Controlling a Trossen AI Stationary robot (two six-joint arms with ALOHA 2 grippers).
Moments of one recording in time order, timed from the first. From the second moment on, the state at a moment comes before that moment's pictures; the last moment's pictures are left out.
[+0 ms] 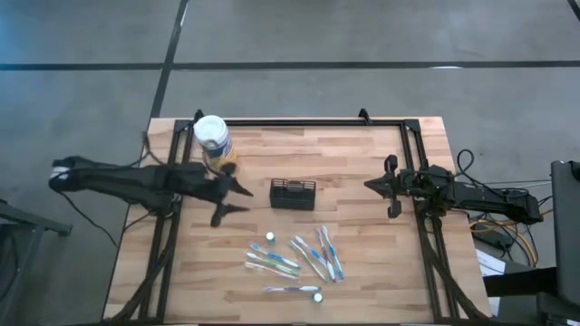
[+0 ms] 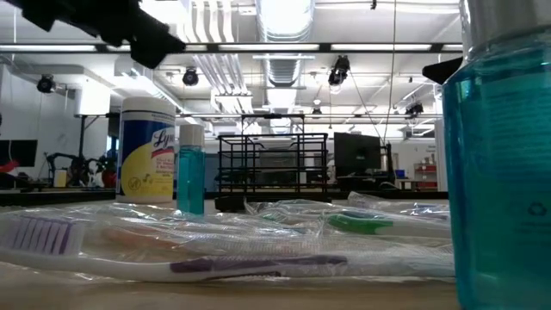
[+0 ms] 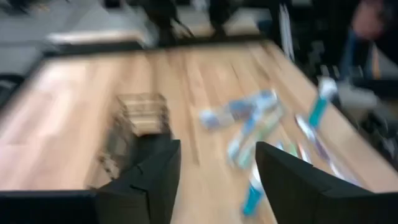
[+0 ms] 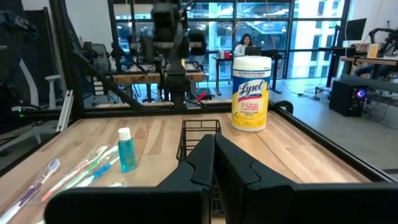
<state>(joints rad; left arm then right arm) -0.06 0.80 0.58 -0.13 0.10 0.04 -0.19 0.17 0.01 0.22 -0.13 0.05</state>
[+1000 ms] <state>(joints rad) -0.24 1.44 0.85 -0.19 0.14 0.20 -0.19 0.17 0.01 0.21 -0.13 0.05</state>
